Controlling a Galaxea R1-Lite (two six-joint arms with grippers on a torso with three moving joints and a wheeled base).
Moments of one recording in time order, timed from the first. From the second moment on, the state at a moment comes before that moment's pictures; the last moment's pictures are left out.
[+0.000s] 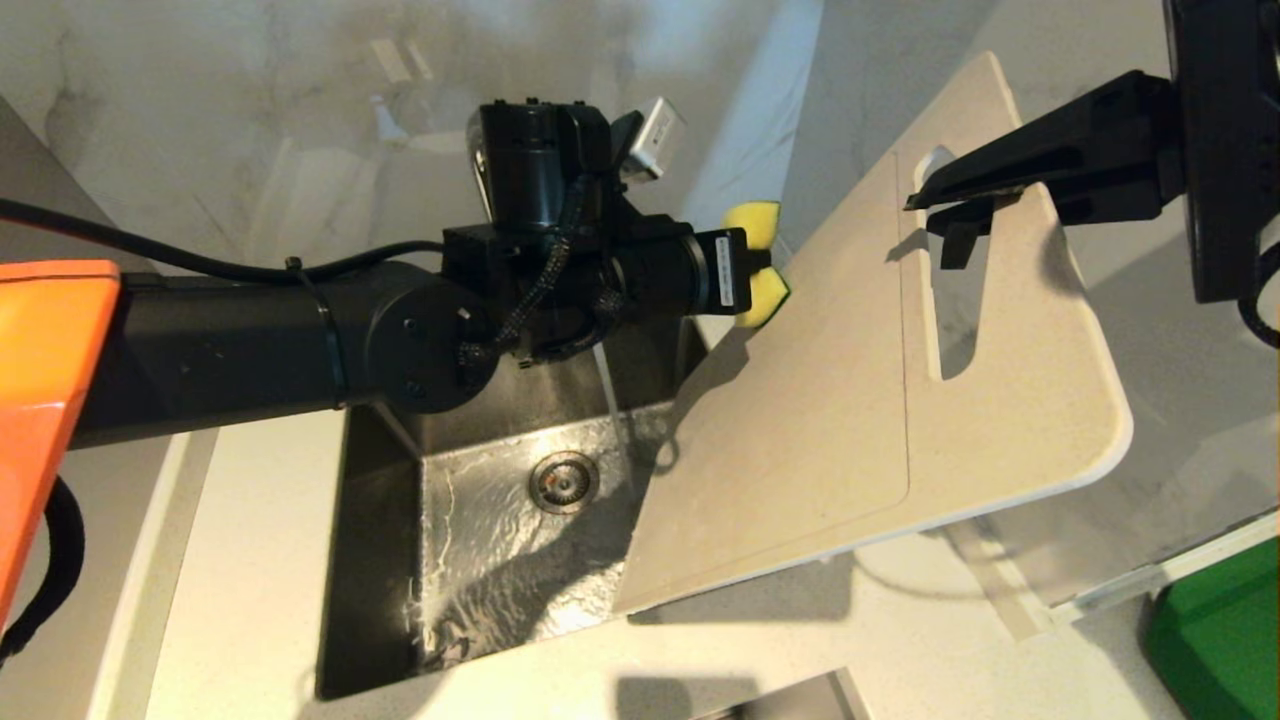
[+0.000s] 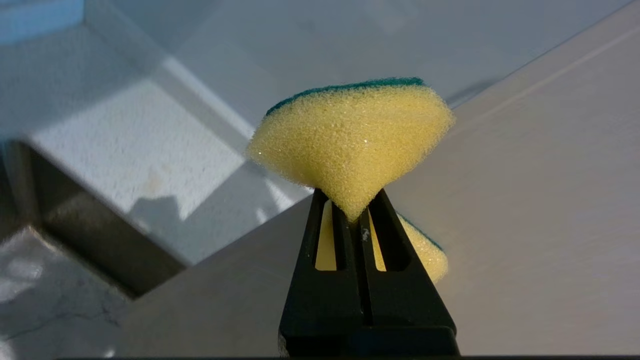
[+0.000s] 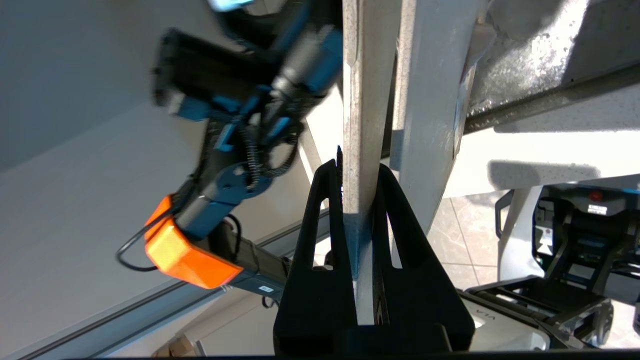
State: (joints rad) left arm -0.80 2.19 -1.97 -0.22 -0.14 -0.25; right arm 0.33 1.45 -1.94 0.87 0.47 0.81
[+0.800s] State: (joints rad) left arm -0.73 2.09 -1.43 -0.48 -0.16 -0.21; right arm 0.33 1.45 -1.94 0.87 0.47 0.82
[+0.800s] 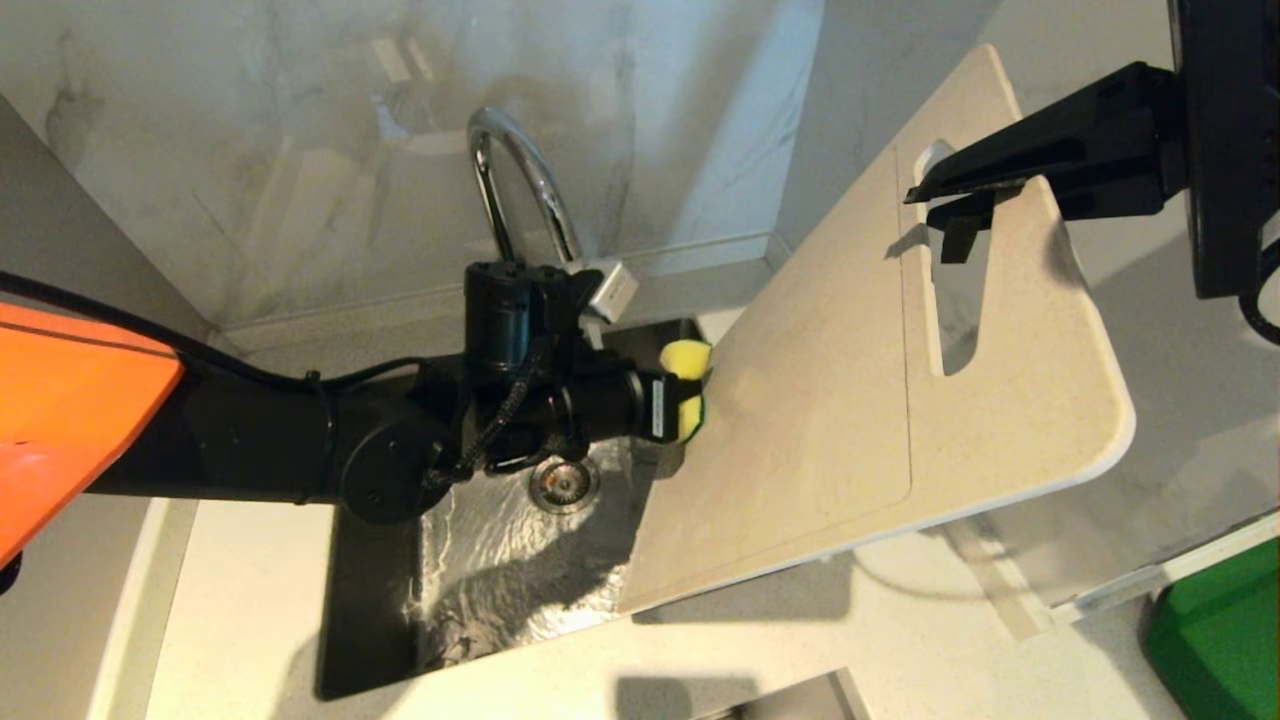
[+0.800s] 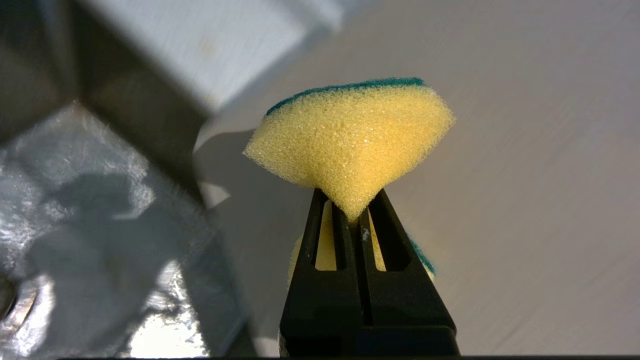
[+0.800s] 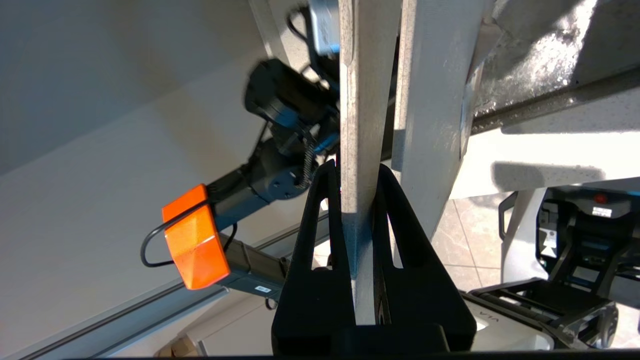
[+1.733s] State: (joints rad) left arm -0.64 1.76 -0.91 -0.61 -0.12 -0.12; right arm 0.33 1.45 -1.92 0.89 0.47 0.82
